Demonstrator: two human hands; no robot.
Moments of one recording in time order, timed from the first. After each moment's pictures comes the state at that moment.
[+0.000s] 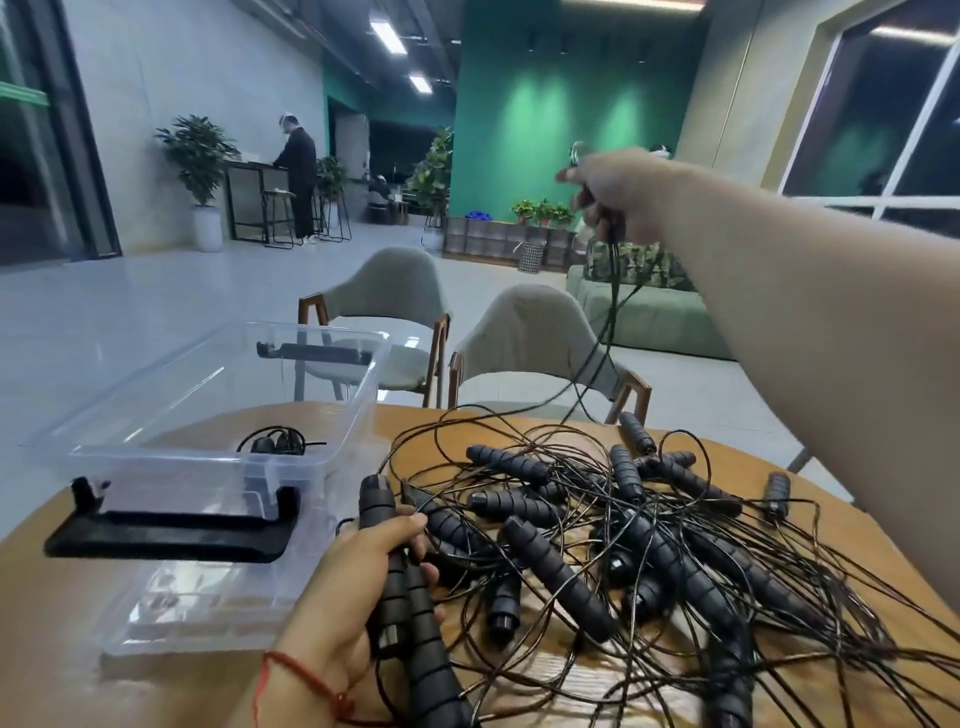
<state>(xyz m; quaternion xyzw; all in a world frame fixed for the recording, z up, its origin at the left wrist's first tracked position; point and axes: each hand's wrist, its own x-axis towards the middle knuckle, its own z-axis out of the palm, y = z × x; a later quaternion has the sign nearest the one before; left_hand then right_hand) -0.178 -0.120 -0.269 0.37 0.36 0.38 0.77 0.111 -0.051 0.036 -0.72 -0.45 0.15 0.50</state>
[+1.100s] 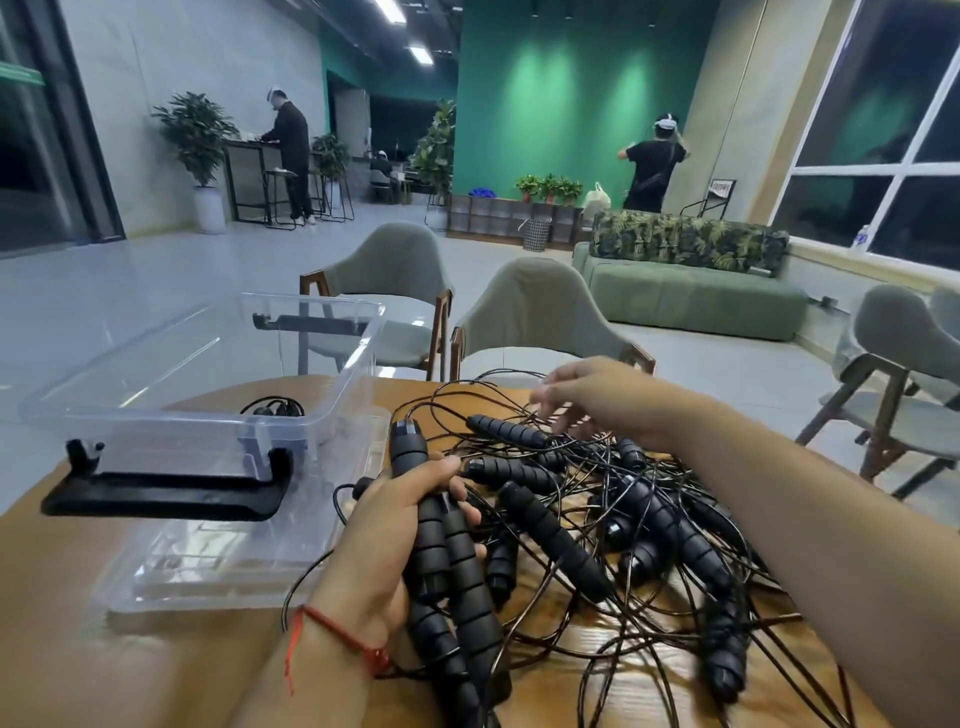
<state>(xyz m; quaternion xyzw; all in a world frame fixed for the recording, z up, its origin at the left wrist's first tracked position) -0.154 -0.142 -0.252 0.38 0.28 0.40 0.78 0.114 -0.133 -0.181 -0.69 -0.54 0.34 0.35</state>
